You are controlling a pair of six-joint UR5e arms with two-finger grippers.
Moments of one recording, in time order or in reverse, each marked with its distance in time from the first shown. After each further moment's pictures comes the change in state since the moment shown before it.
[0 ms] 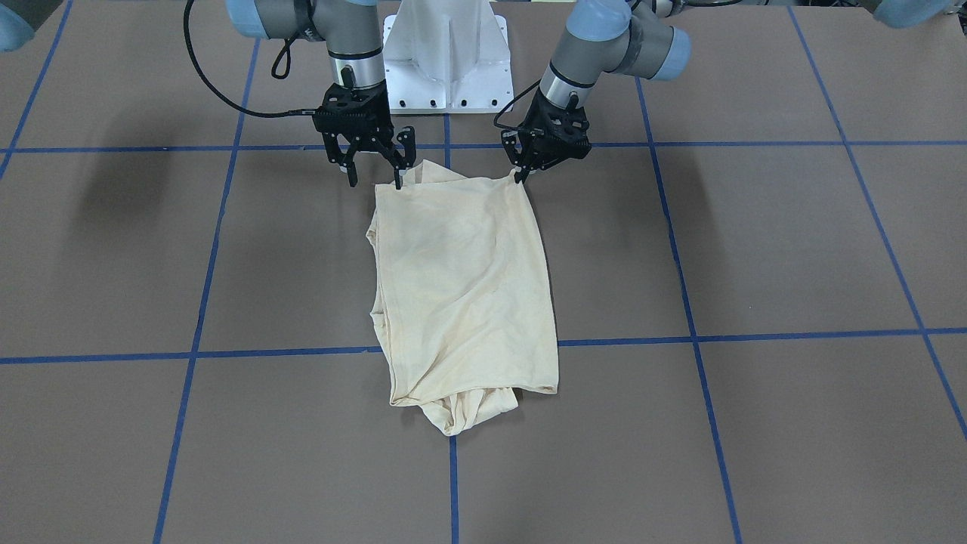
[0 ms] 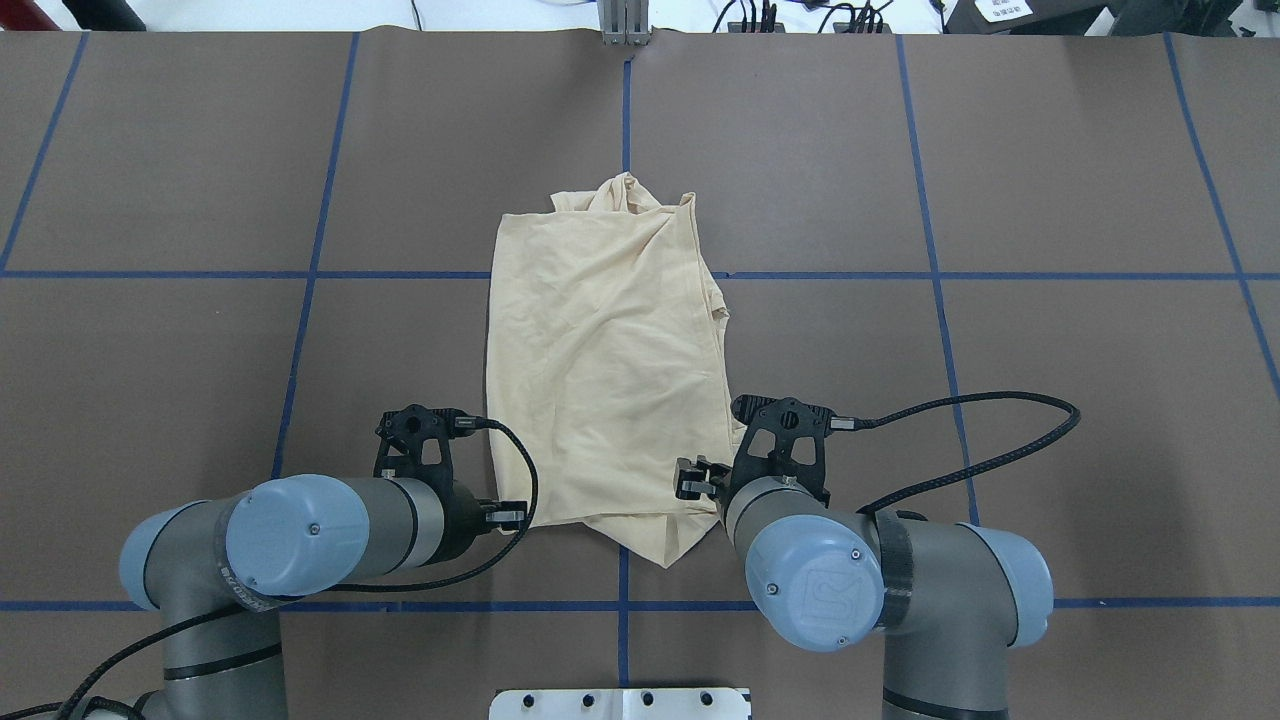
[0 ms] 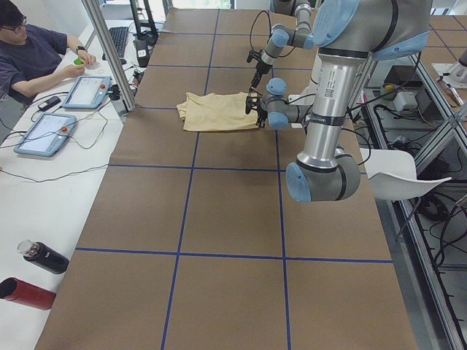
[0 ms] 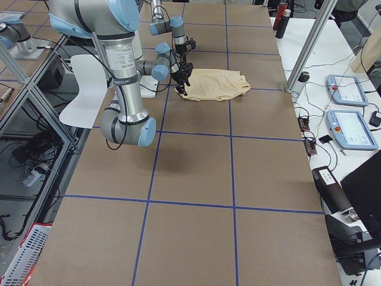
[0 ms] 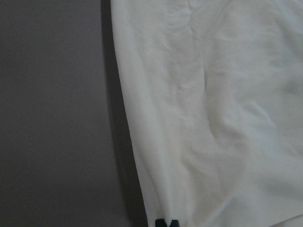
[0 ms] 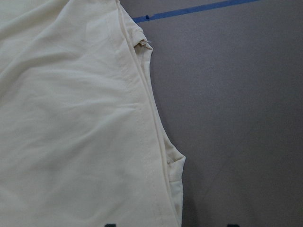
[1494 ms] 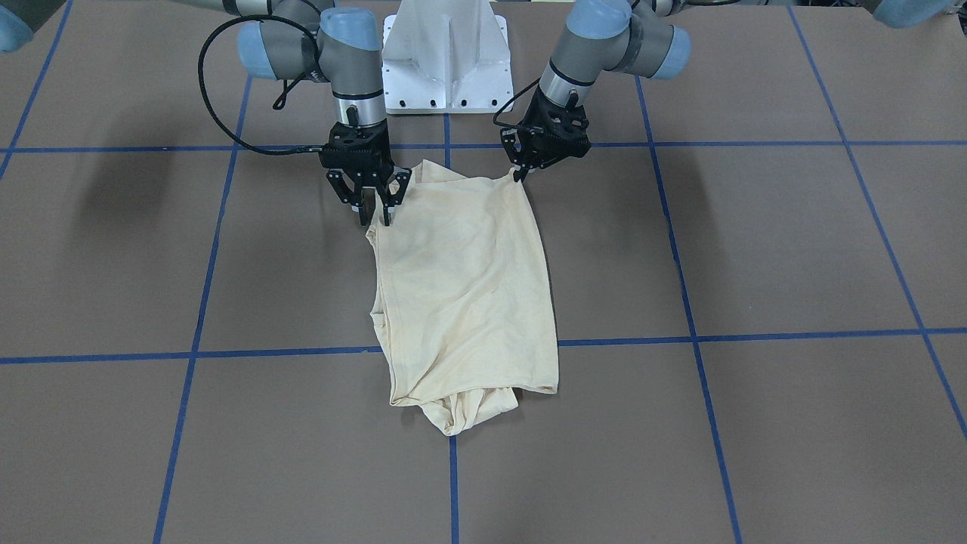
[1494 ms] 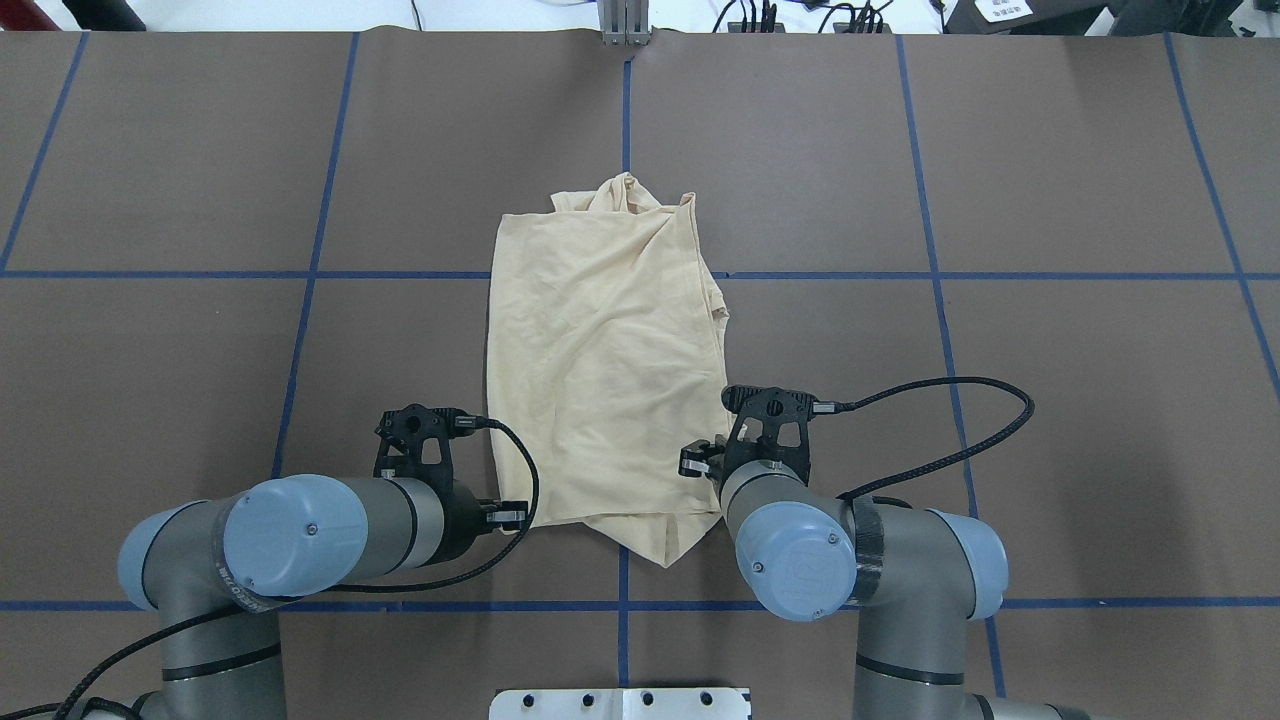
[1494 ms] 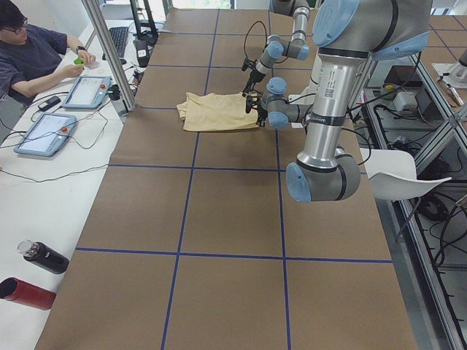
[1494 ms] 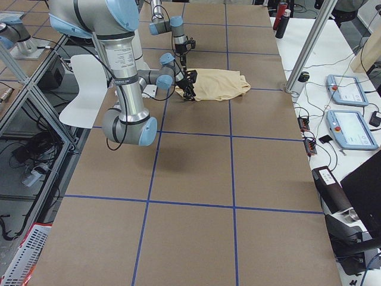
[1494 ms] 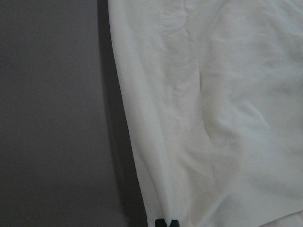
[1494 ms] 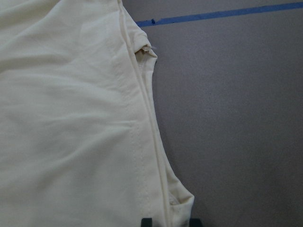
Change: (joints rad) left arm 0.000 0.000 -0.007 -0.001 0.000 0.000; right arm 0.022 0.015 -0.153 0.147 -0.050 -0.058
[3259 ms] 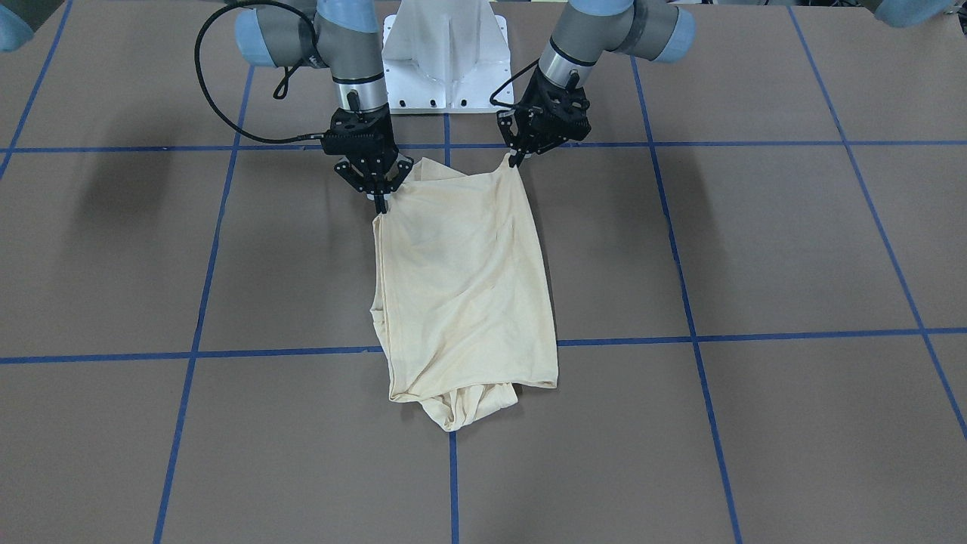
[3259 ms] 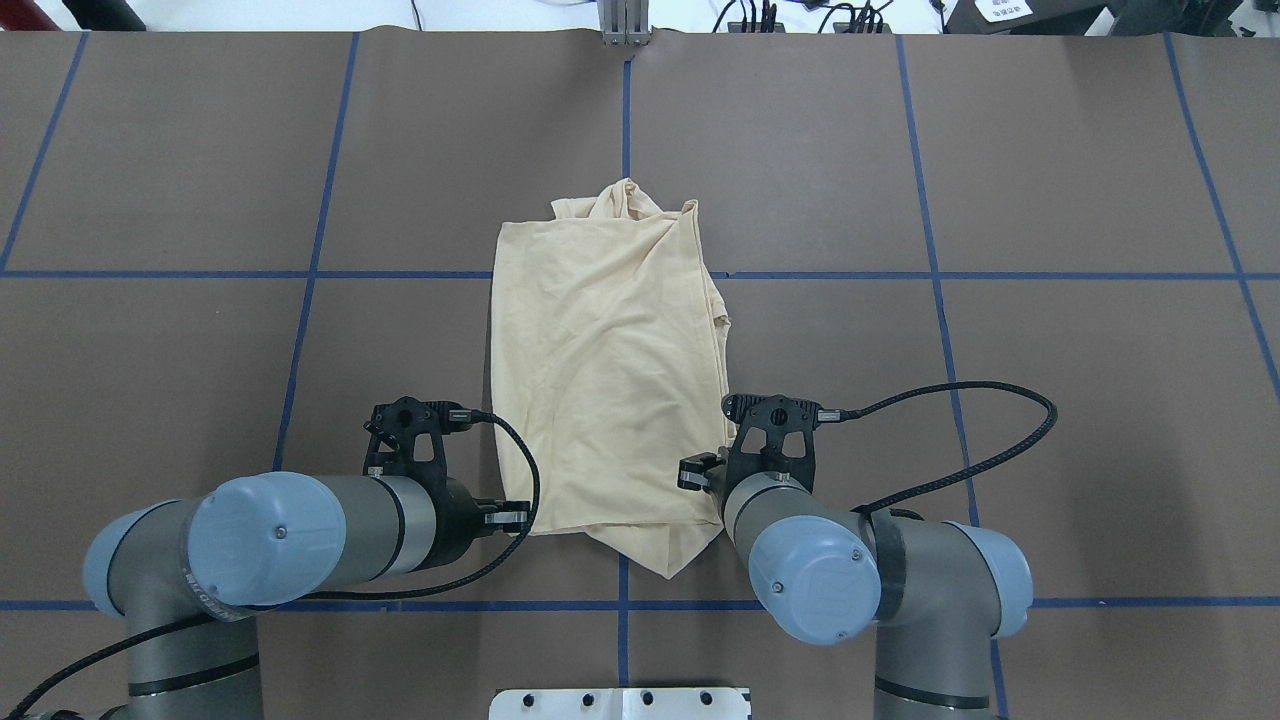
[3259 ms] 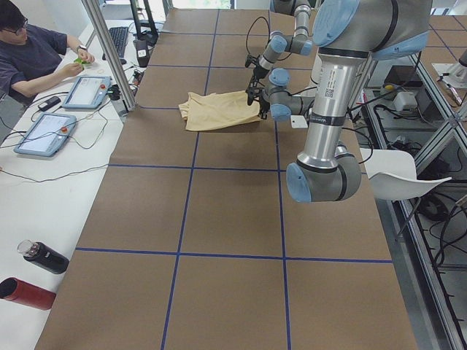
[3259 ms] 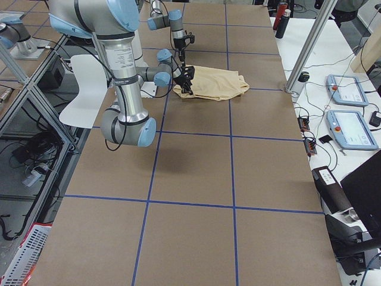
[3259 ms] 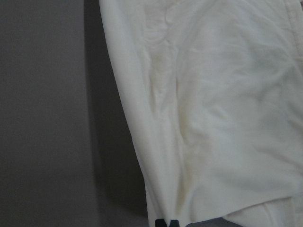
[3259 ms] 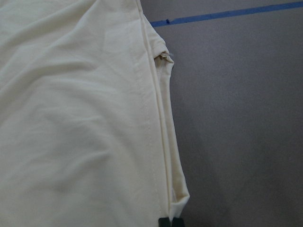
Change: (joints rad) left arm 0.005 0.008 -0.131 0.083 -0.005 0.000; right arm -0.037 -0.046 0.117 -0.010 0.011 -0.008
